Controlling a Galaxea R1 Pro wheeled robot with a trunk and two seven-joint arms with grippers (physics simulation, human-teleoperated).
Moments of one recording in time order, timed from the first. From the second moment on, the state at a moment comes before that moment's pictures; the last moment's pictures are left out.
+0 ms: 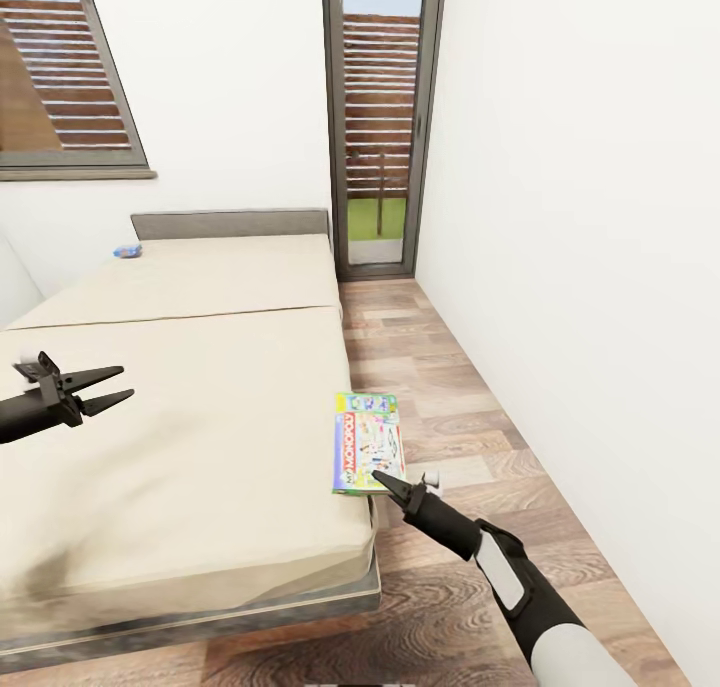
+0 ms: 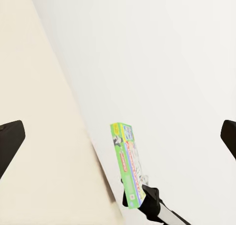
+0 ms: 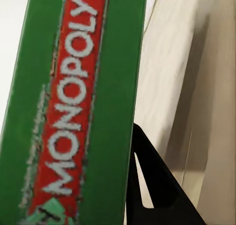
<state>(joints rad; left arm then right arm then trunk) -0.74 0.68 0.18 -0.93 0.73 1.04 -1.17 -0.56 0.05 0.01 -0.67 -0.67 0.54 1.08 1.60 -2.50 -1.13</state>
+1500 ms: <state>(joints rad) -0.74 0.68 0.18 -0.93 0.73 1.04 -1.17 -0.54 -0.08 -0.14 -0.67 -0.69 0.54 1.13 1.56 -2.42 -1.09</state>
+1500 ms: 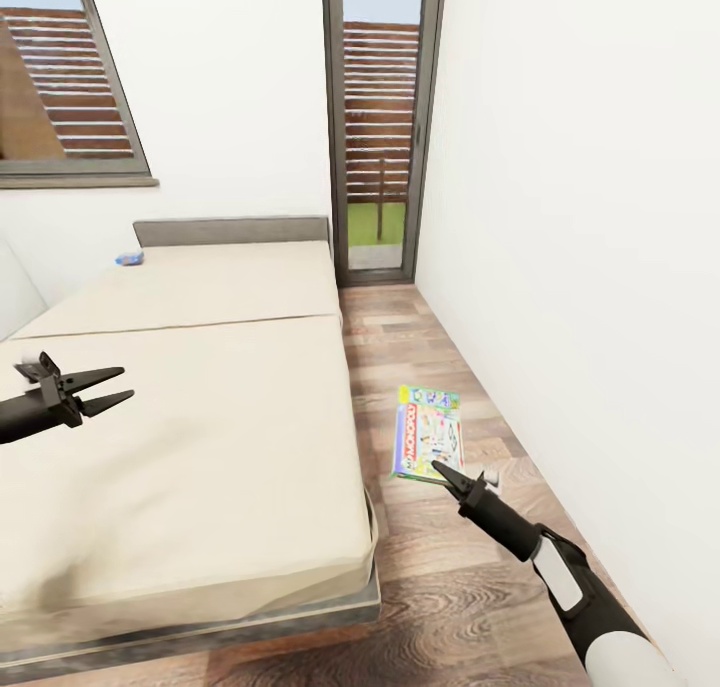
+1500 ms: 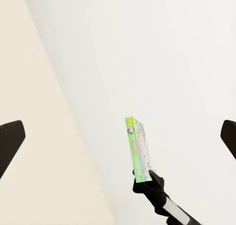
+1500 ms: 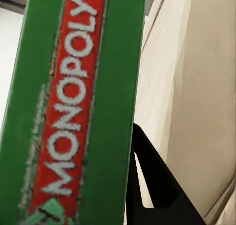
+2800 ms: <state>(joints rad) -0.69 0.63 0.16 -0.88 0.71 1.02 -1.19 -0.54 -0.05 -0.20 -0.65 -0.68 0.49 1.14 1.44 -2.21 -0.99</state>
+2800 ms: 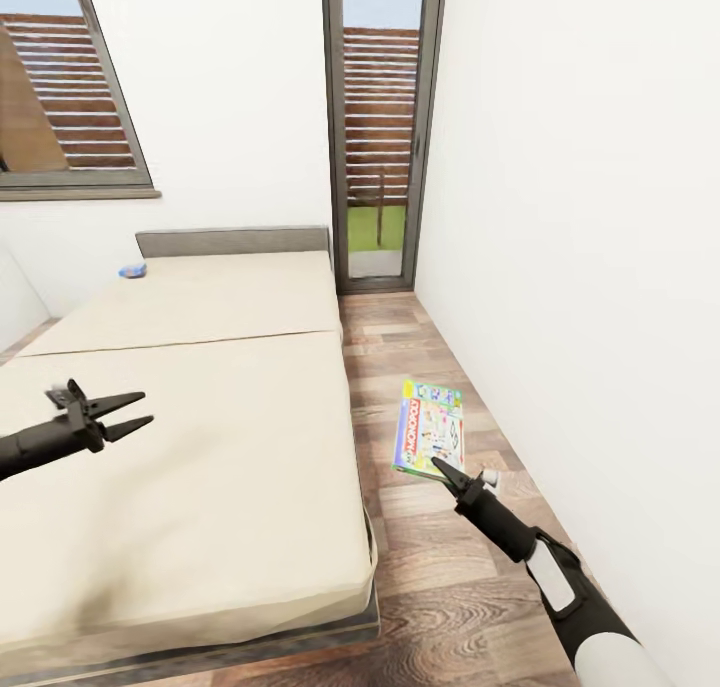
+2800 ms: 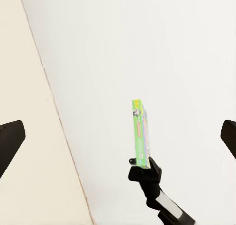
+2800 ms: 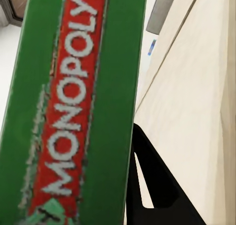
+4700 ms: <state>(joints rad) -0.60 0.61 0.14 -0.82 0.68 1.01 -1.19 -0.54 -0.03 0.00 -0.76 -0.68 0.41 1.11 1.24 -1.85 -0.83</state>
